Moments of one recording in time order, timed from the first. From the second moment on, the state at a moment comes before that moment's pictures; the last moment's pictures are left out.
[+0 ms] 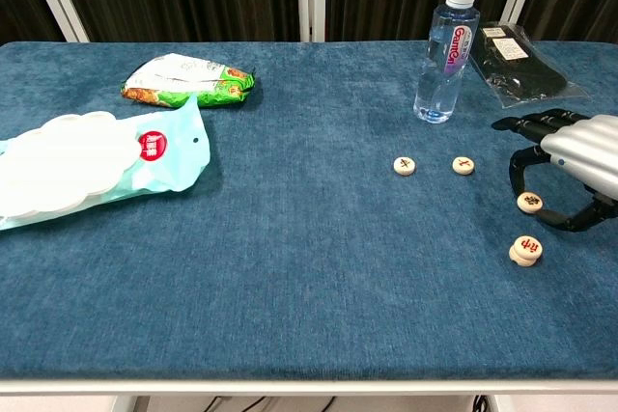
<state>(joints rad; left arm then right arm) -0.02 -0.98 0.04 -1.68 1.66 1.57 -0.11 0.44 -1.51 0.01 -1.35 -1.43 1.10 -0.36</state>
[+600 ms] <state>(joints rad) -0.02 -0.97 0.05 -1.69 1.68 1.58 -0.09 0.39 -1.39 -0.10 -1.52 -1.61 1.17 -0.42</state>
